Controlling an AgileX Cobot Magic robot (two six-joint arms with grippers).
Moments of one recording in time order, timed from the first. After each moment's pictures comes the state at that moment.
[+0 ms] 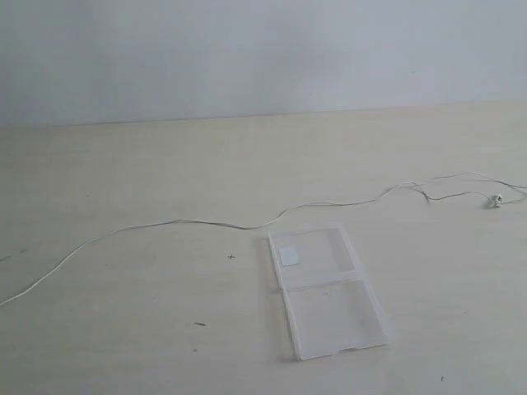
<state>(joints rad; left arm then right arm) 0.06 0.01 0.00 -0.13 0.37 0.03 0.03 0.01 0.00 0.00 0.06 0.03</state>
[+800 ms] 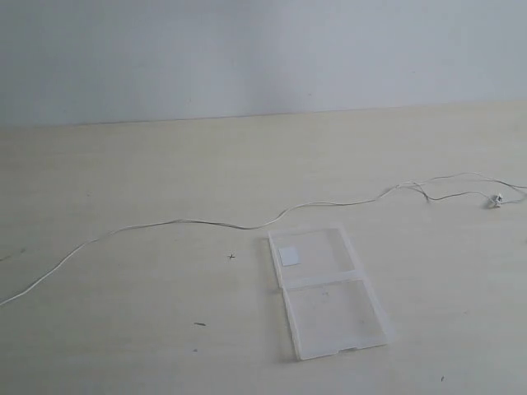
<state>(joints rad) 0.06 0.01 0.00 -0.13 0.37 0.03 0.03 0.89 -0.77 0.13 0.21 -0.15</state>
